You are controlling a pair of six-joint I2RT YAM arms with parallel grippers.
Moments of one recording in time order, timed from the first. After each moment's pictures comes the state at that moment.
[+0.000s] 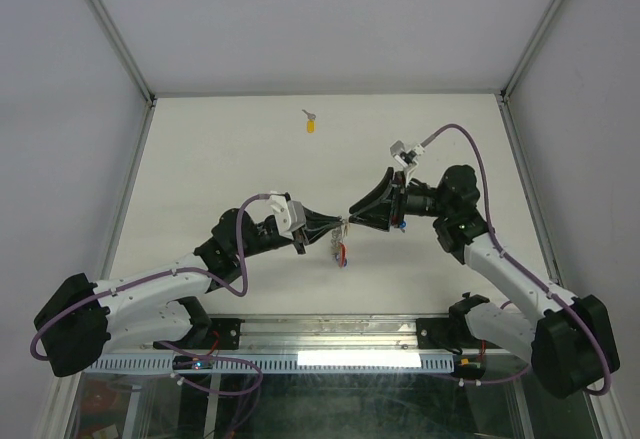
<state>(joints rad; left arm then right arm) -0.91 1.04 0.46 0.73 0.38 0.05 0.42 1.03 0.57 0.49 -1.05 0.57</state>
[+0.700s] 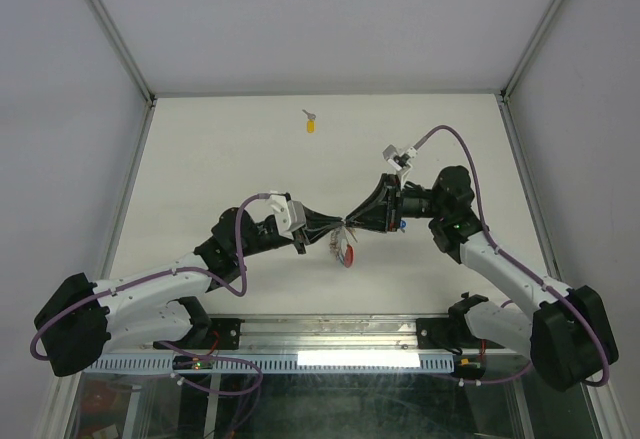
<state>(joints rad) -0.91 1.04 0.47 0.73 0.40 0.05 0.45 1.07 0.56 0.56 -1.12 0.60</state>
